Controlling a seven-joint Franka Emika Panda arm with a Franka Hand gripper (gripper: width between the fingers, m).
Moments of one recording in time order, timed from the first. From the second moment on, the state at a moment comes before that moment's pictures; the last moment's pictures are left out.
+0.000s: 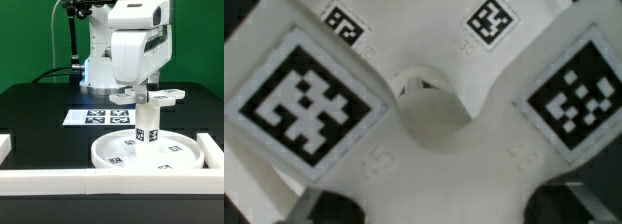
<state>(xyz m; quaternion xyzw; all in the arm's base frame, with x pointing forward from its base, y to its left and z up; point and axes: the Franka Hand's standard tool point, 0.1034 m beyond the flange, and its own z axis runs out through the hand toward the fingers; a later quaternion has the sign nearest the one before) 0.556 0.036 0.107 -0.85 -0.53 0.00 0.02</state>
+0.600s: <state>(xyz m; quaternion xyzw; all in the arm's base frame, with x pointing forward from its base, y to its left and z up) 0.554 0.032 0.107 -0.93 -0.35 0.00 0.04</state>
